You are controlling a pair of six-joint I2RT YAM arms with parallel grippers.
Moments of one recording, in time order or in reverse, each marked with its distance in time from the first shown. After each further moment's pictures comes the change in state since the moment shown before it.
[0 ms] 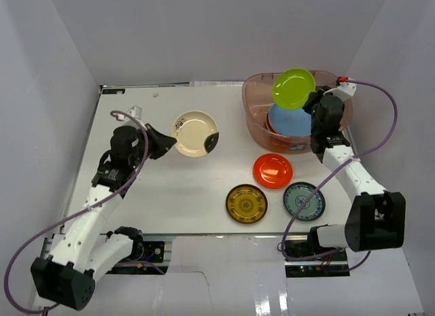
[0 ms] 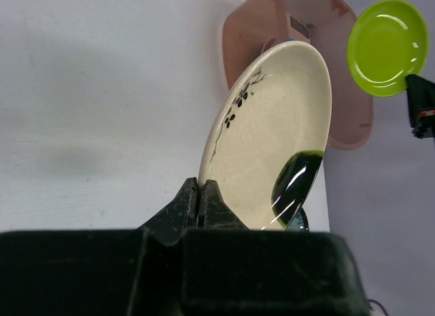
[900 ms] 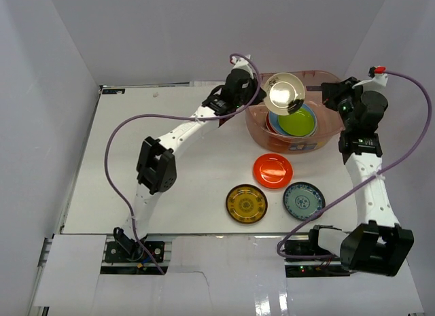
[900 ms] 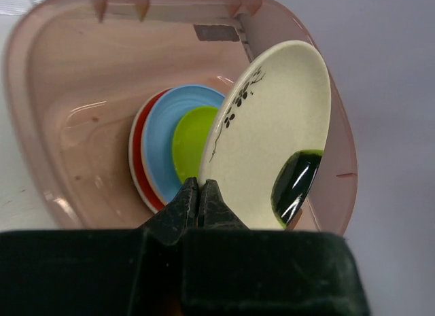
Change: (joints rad) left arm -0.427 1.341 1.294 0.105 -0.196 0.114; right arm -0.283 -0.117 0.114 -0.203 -0.536 0.115
